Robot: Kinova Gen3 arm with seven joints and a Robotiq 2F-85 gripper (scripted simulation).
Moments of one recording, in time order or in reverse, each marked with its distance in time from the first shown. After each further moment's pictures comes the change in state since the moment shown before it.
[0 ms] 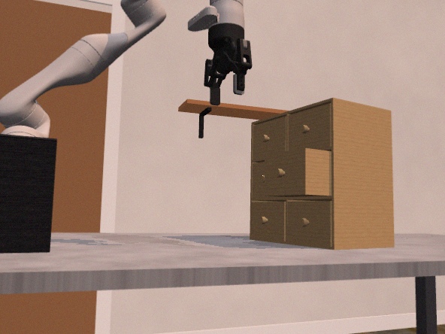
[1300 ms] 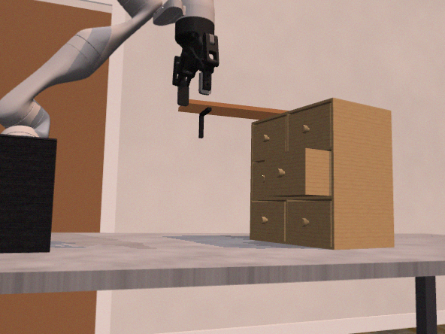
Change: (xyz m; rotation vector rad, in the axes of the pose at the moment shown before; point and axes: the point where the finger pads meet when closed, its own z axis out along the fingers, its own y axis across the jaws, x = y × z) arm 0.087 -0.024 0.020 -0.010 0.007 0.012
